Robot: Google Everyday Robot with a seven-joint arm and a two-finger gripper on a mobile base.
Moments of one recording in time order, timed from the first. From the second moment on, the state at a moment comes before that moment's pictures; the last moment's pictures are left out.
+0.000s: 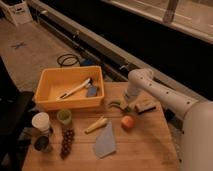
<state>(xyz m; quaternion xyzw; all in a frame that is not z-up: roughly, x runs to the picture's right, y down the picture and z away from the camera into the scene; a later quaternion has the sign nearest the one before) 0.142 0.094 0.888 -0.33 0.04 0.43 0.84</state>
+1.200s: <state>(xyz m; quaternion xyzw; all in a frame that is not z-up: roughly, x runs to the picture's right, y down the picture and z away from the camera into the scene) 0.172 -0.117 0.866 -0.15 0.09 0.53 0.83</state>
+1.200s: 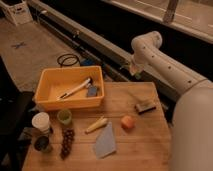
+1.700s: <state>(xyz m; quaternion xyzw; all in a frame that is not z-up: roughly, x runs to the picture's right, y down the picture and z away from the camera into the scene) 0.069 -0.147 0.893 -0.17 0.03 0.46 0.87</state>
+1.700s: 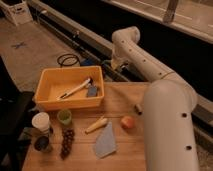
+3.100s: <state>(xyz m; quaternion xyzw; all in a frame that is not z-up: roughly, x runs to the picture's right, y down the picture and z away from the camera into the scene) -0.013 -0.049 0.894 -0.31 -0.16 0.40 0.85</state>
